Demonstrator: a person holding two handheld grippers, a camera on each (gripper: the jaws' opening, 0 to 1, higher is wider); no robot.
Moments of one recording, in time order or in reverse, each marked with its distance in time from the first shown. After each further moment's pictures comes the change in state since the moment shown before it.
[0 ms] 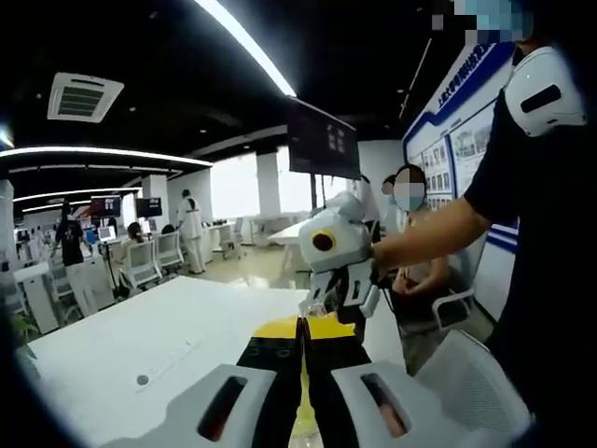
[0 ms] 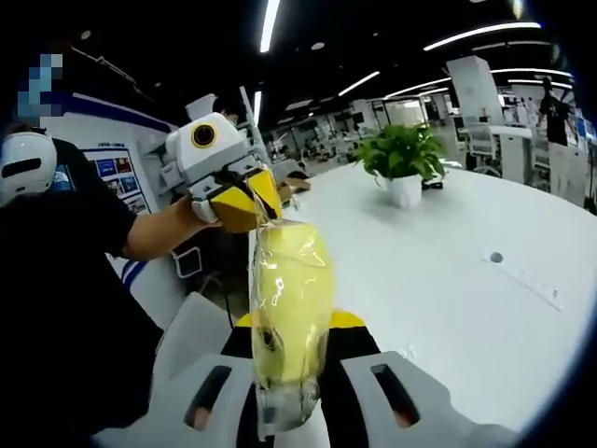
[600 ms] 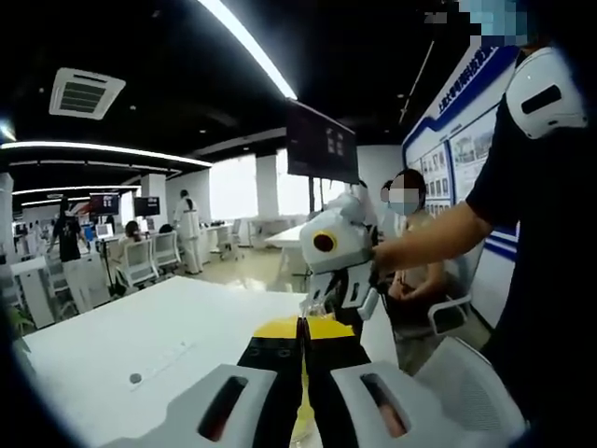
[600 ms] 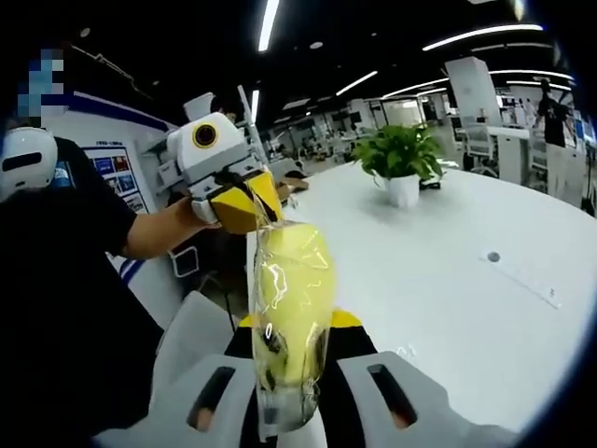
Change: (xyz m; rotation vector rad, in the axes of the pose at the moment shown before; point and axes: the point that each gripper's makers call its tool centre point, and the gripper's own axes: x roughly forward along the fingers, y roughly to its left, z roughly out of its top) left arm -0.001 -0.006 0.004 -0.034 -0.028 -0.008; right arm -0.004 0.005 0.000 0.005 -0.008 -0.014
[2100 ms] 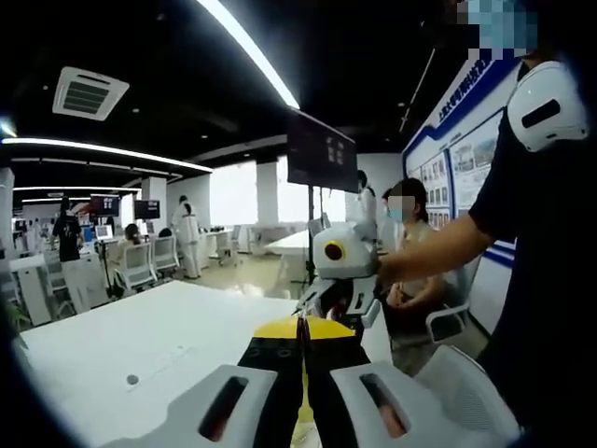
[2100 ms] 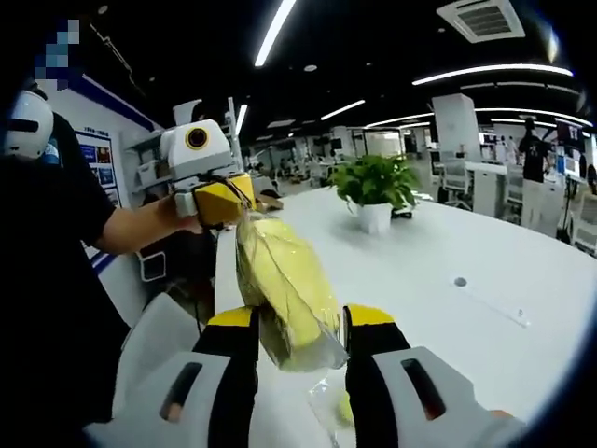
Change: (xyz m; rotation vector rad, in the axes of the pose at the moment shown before) left arm -0.004 -0.003 0.005 -0.012 -0.024 0.000; right arm -0.012 -0.019 0.000 -0.106 -0.093 -0.159
